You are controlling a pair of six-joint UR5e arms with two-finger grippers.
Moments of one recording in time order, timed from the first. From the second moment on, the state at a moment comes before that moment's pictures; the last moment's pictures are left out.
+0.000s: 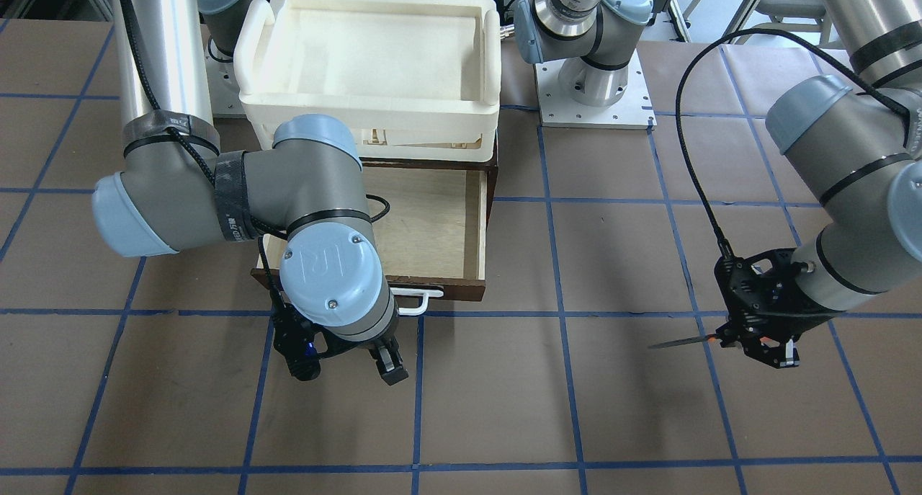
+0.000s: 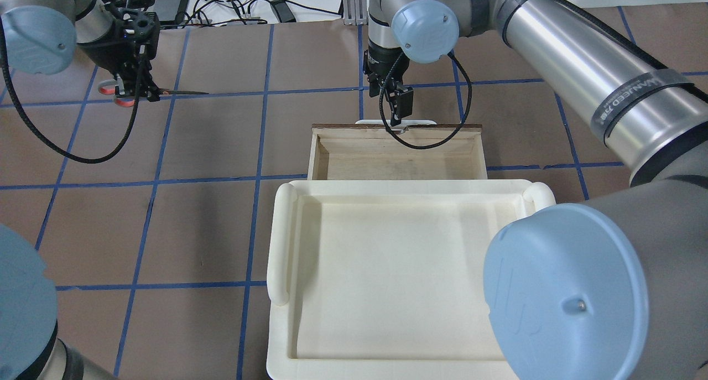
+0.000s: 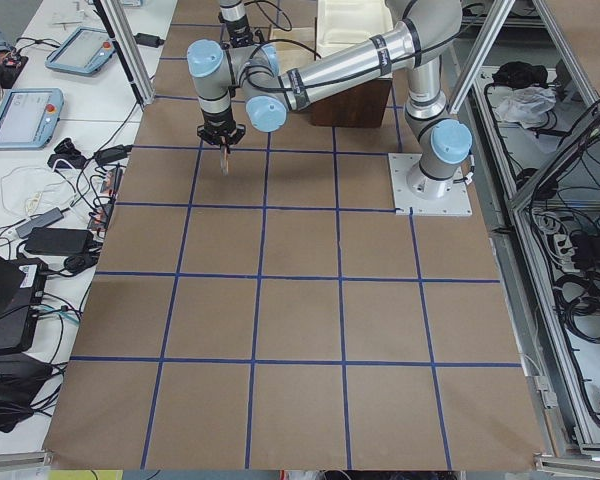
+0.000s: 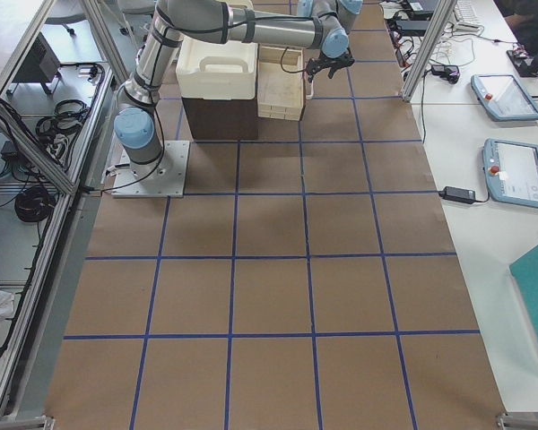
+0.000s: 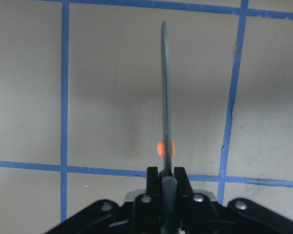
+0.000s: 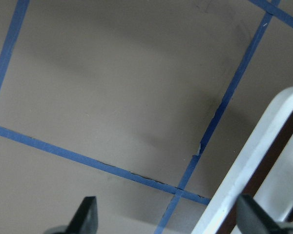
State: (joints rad) left arm -1.31 -1.96 -1.45 -1.30 1.53 1.74; right arm 1.82 -0.94 1.19 -1.67 -1.49 1.38
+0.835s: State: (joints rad) left arm -1.34 -1.91 -1.44 -1.32 1.53 1.67; right arm 1.78 -1.08 1.19 -1.61 -1.57 1.20
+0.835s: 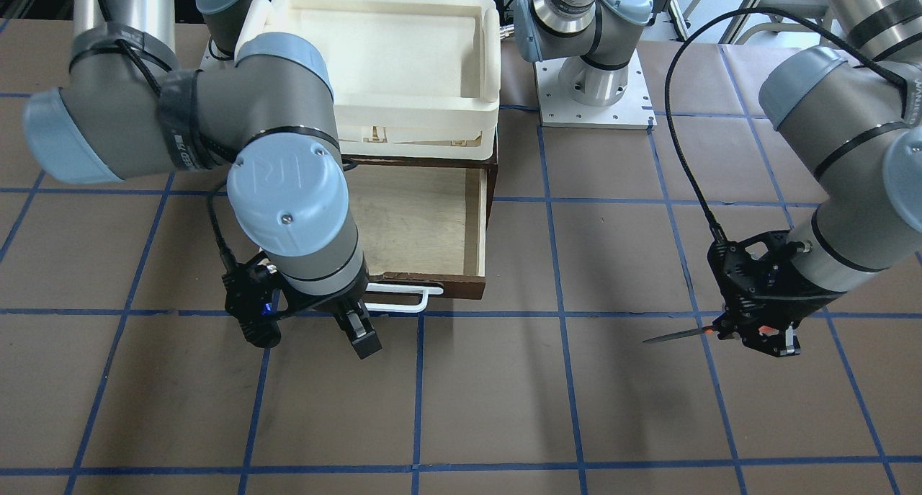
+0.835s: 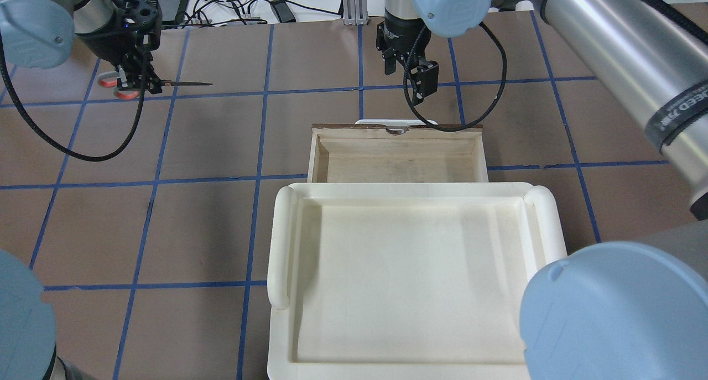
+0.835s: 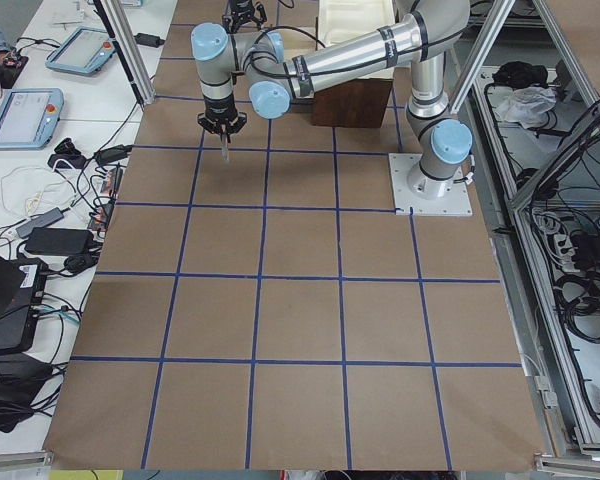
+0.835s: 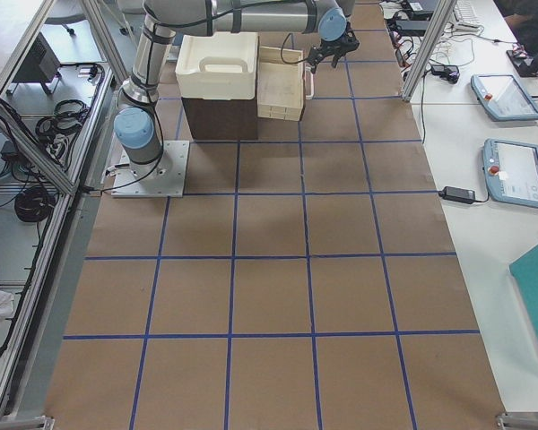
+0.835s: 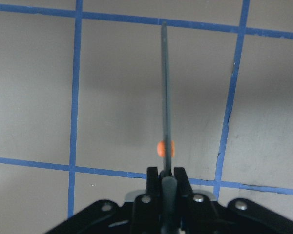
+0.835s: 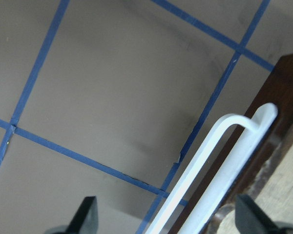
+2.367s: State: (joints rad) left arm -1.99 -1.77 -1.46 -1.37 1.55 0.75; right arm 1.46 -1.32 1.33 -1.66 -1.70 0.16
